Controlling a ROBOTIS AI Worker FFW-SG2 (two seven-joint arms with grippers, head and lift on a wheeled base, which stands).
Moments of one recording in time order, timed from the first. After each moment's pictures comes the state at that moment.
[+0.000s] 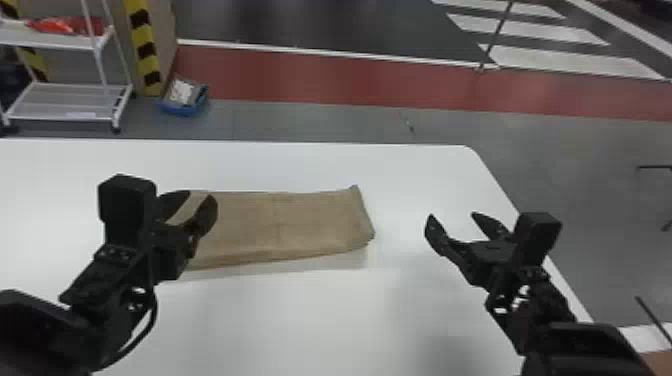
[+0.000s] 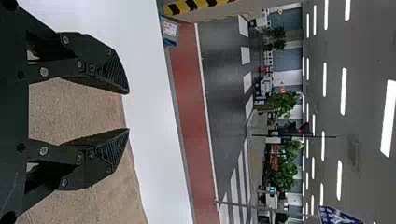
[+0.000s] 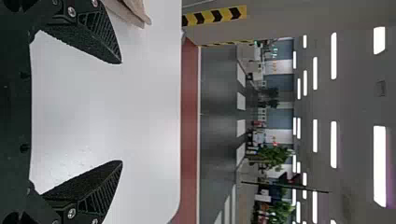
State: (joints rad) left arm 0.06 0.31 -0.32 -1.92 0.28 0.47 0.16; right arm 0.19 -0.17 -0.21 -1.76 -0.17 0.29 0.24
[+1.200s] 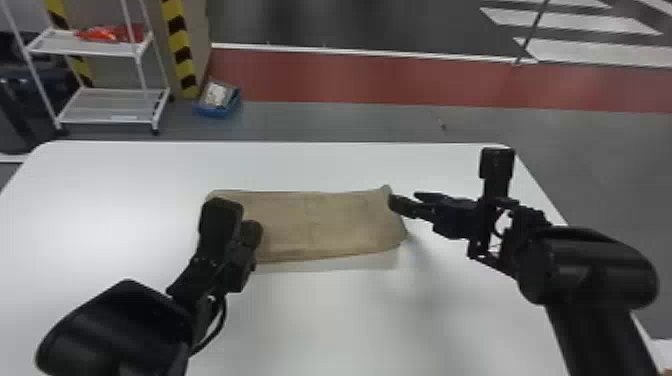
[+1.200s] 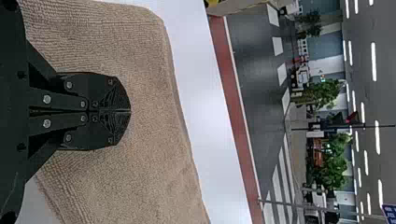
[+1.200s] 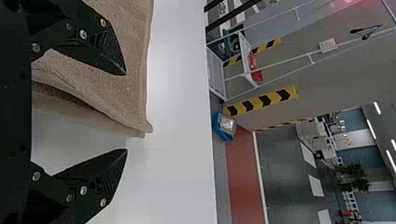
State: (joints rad) left arm -0.05 0.25 -0.43 -1.66 0.21 0.48 0.17; right arm -0.19 -0.20 -0.06 -1.57 -0.24 0.74 0.49
